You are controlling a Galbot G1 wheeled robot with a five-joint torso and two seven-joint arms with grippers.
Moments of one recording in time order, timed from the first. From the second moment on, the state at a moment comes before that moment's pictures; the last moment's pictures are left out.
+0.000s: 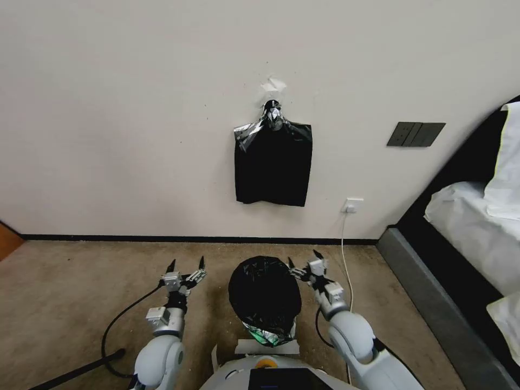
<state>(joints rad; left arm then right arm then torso) 1.68 -1.43 -0.63 -2.01 -0.22 -0.17 -0.01 -1.54 1.23 0.32 2.07 0.09 -0.12 0.17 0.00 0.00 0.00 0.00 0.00</state>
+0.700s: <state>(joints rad) 1.68 -1.43 -0.62 -2.01 -0.22 -0.17 -0.01 -1.54 1.23 0.32 2.07 0.09 -0.13 0.17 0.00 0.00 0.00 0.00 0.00</state>
